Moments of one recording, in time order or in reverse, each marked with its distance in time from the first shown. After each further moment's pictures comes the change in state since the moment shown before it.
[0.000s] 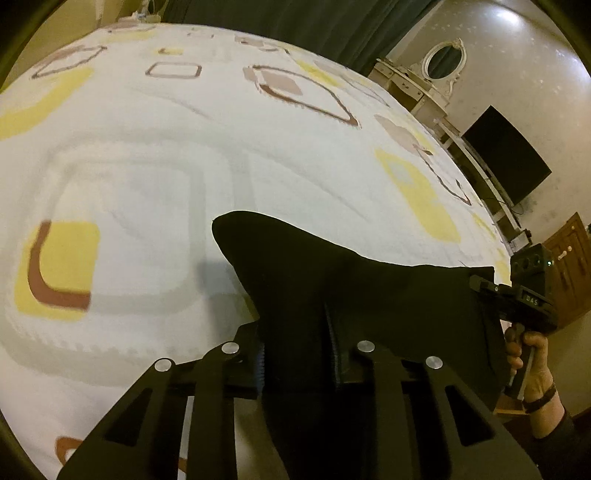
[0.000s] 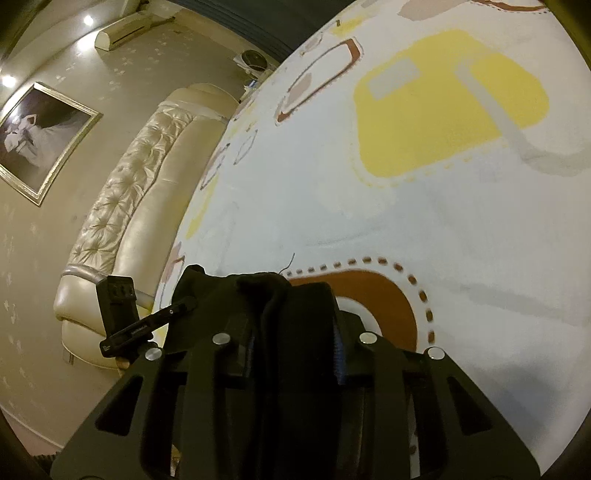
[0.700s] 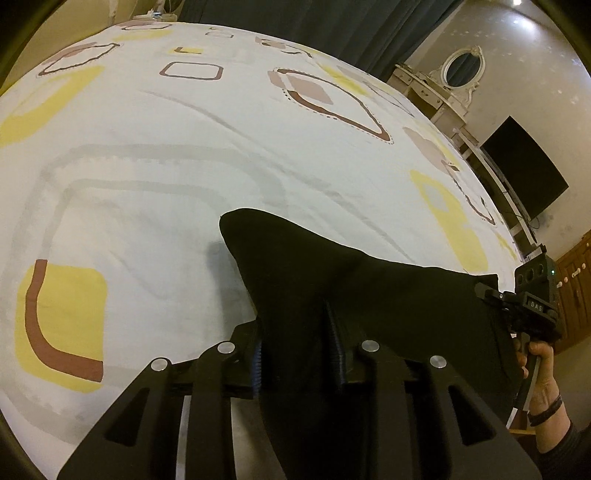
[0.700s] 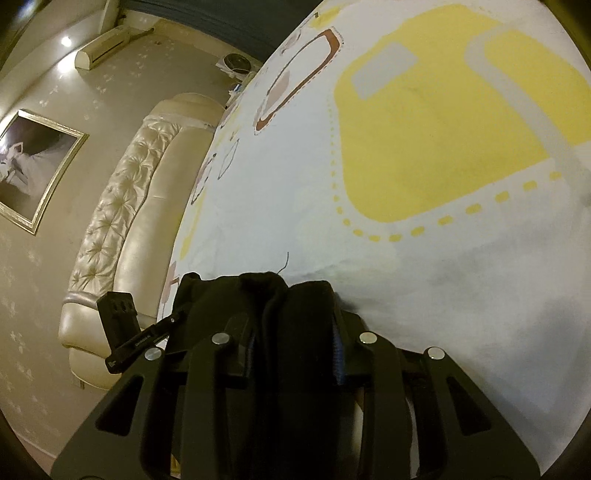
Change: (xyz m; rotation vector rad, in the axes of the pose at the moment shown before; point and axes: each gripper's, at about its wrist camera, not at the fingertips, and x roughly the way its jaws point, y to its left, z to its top) left arm 0.032 0.025 0.032 -0.044 -0.007 0.047; right arm 0.041 -0.025 0.036 0.093 0.010 0.006
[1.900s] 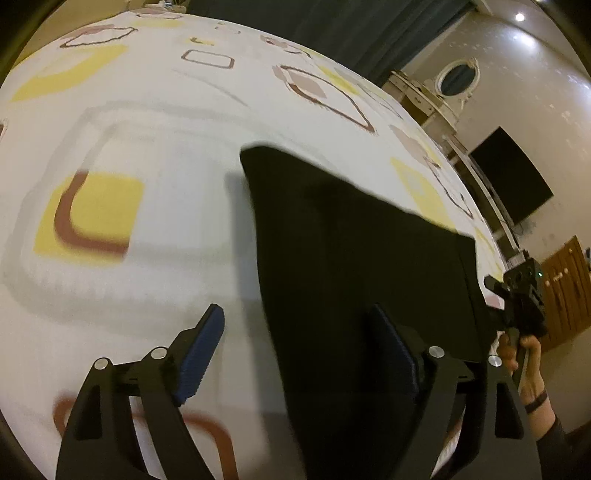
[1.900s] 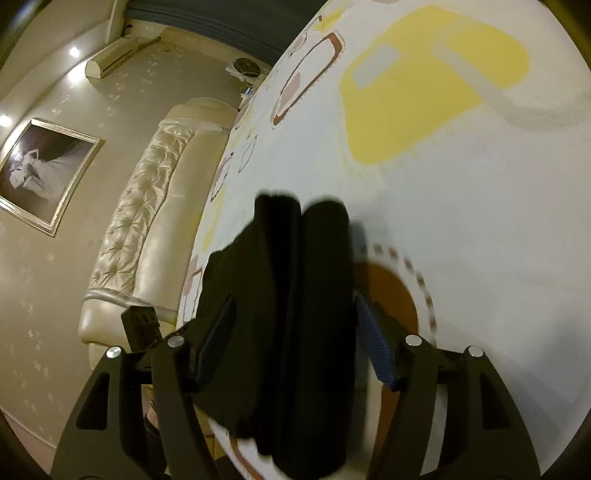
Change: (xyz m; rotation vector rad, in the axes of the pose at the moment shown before) left arm -0.048 0.003 -0.064 -0.053 0.004 -0.070; right arm -0.050 0.008 -0.050 0.033 -0.009 0.069
